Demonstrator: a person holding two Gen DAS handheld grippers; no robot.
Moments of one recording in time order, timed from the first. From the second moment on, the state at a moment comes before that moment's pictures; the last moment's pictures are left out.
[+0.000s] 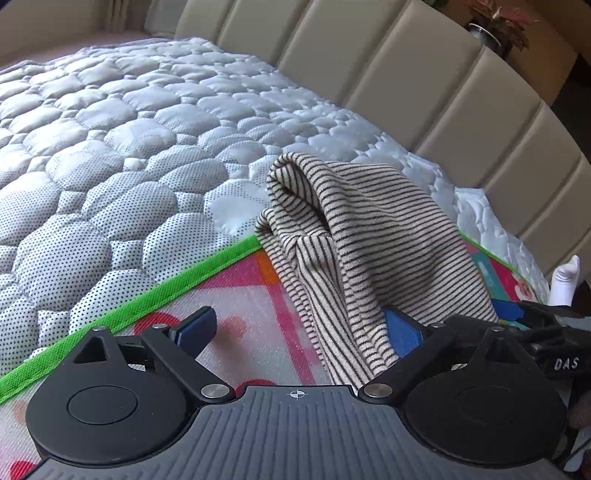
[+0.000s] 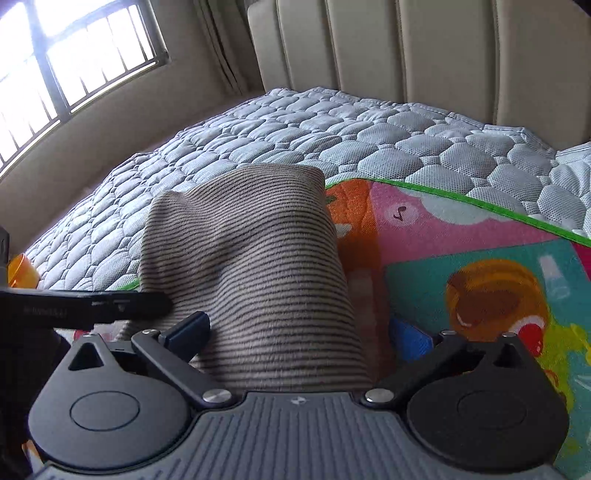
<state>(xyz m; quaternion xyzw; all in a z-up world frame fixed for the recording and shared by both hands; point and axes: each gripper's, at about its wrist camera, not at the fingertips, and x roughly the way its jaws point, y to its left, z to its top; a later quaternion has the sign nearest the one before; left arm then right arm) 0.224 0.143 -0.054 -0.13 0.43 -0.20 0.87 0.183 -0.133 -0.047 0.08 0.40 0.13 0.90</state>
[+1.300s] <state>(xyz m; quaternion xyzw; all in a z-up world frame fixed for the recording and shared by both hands) 0.227 0.153 -0.057 -0.16 0.43 -0.19 0.87 0.176 -0.118 -0.039 0.19 0.42 0.14 0.87</state>
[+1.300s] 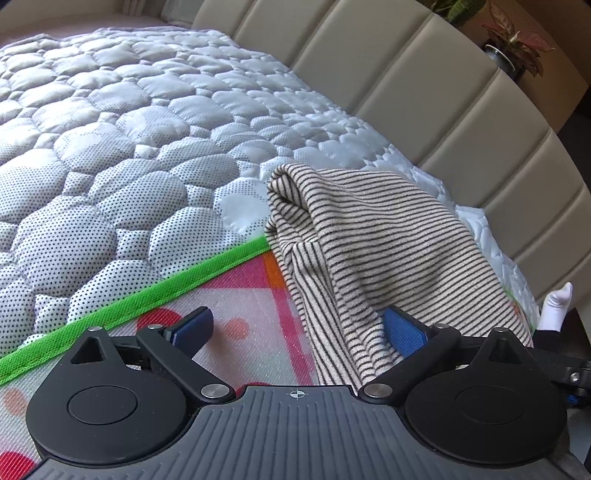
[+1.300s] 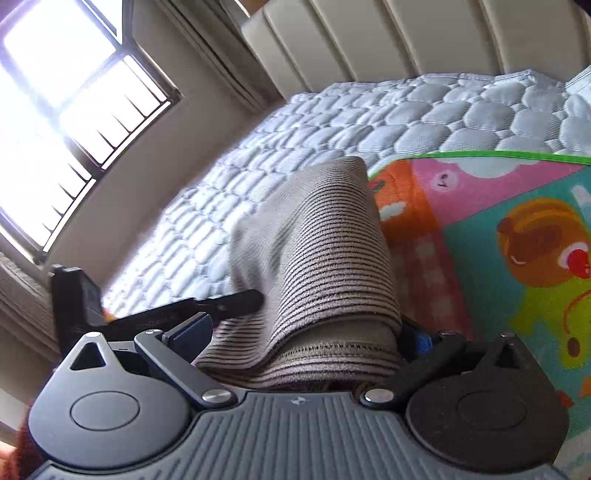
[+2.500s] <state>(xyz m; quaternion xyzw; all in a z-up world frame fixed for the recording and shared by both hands) 0.226 0.148 -0.056 -0.14 0.43 -0.20 0.87 0.260 -0.073 -0.006 -0.10 0.34 0.06 0.93</state>
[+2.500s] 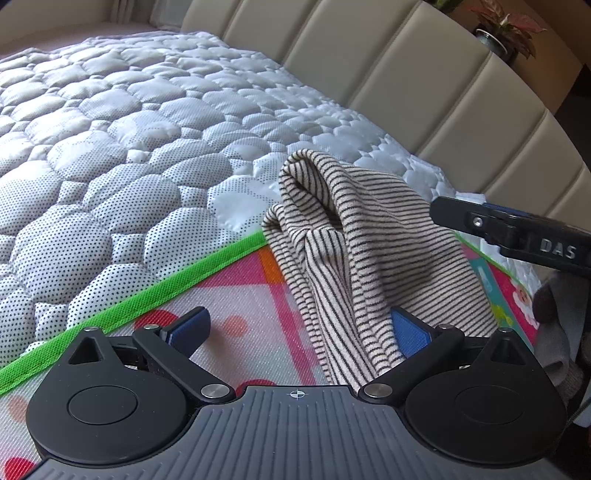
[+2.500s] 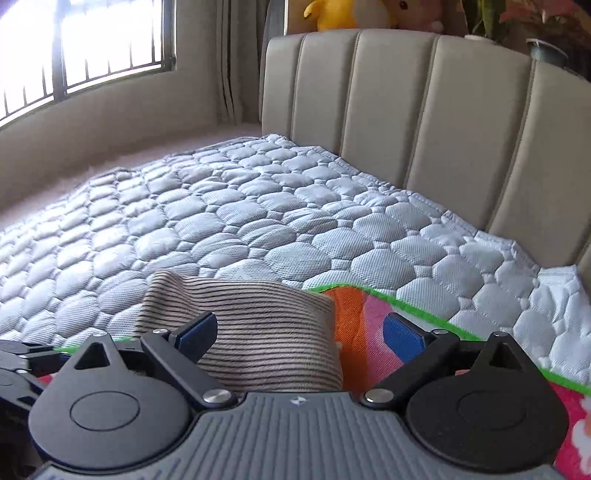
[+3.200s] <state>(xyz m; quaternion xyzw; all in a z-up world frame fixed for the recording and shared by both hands) 0.225 0.145 -0.056 -0.13 0.43 -0.20 0.87 0.224 -0.102 -0.039 -0.04 0.40 0.06 0.91</state>
